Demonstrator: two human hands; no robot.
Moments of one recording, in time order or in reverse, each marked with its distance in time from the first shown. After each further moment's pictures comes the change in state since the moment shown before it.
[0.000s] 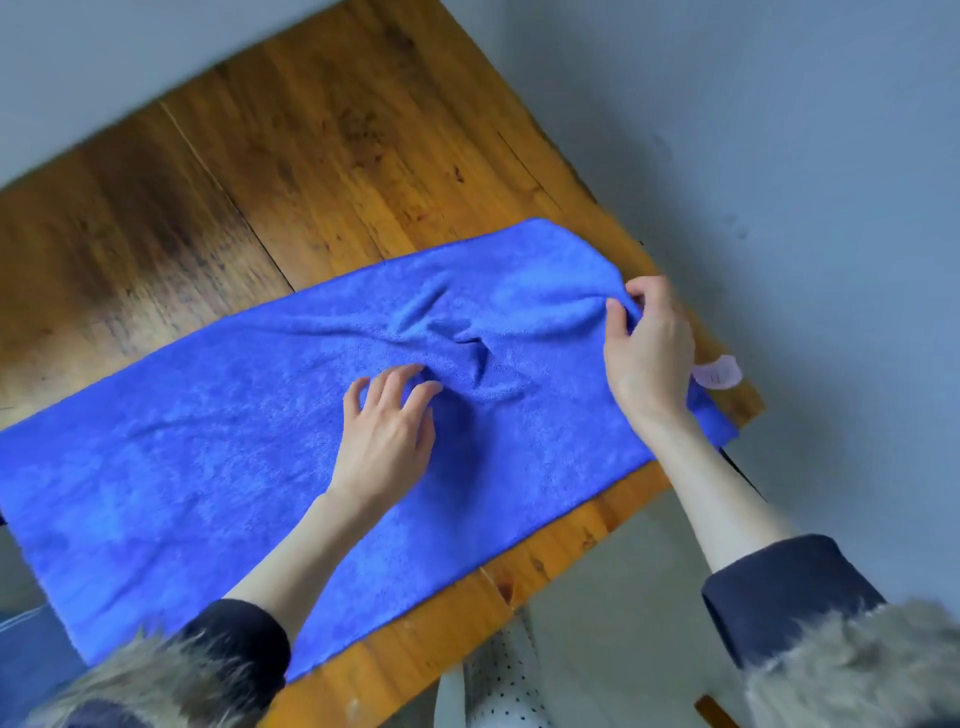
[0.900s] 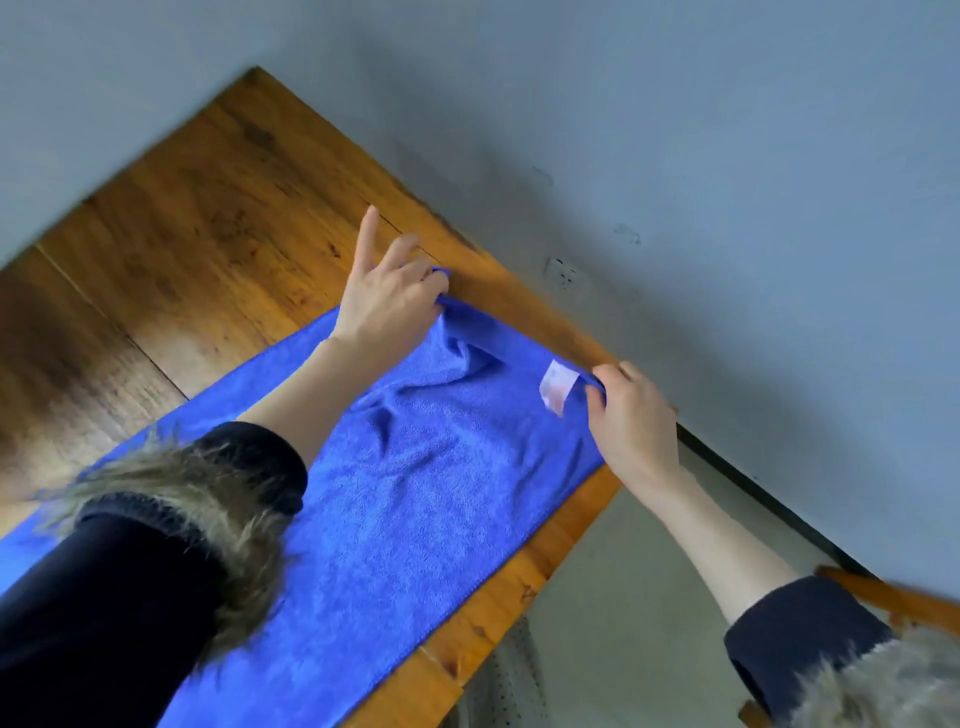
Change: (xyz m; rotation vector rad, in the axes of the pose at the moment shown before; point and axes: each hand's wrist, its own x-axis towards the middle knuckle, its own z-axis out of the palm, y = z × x) left_hand 0.197 0.084 -0.022 0.410 -0.003 0.490; right_hand 0.006 0.104 -0.037 -0.236 -0.167 -0.022
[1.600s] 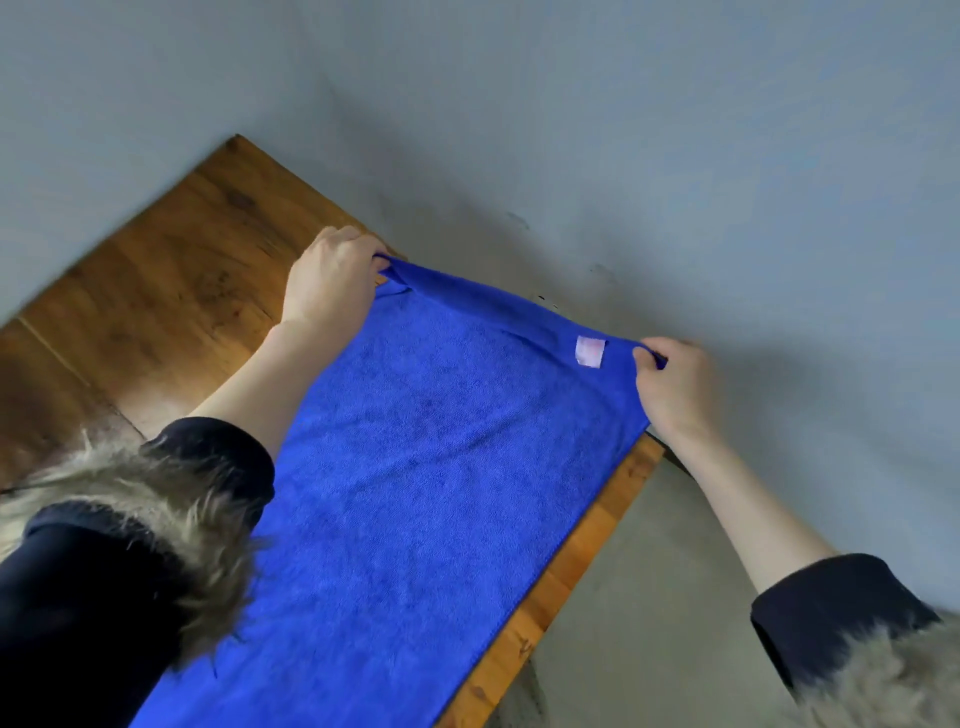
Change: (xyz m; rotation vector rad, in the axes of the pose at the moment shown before) left_hand 0.058 -0.039 -0.025 -0.277 0.141 -0.312; right_hand 0.072 0.039 -0.033 0.367 0.149 0.338
